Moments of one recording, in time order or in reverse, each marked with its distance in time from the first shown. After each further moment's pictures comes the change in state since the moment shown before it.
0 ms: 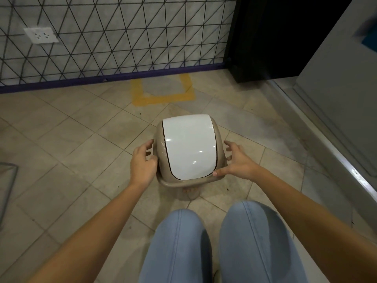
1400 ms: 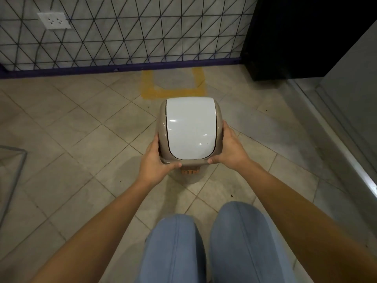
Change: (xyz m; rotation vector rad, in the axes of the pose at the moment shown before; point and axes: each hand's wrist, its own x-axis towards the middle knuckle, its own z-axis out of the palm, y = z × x) left_hand 0.017 -0.002 0.021 0.126 -0.159 0.156; right_hand 0.055 -0.038 0.002 -0.030 0.109 -0.208
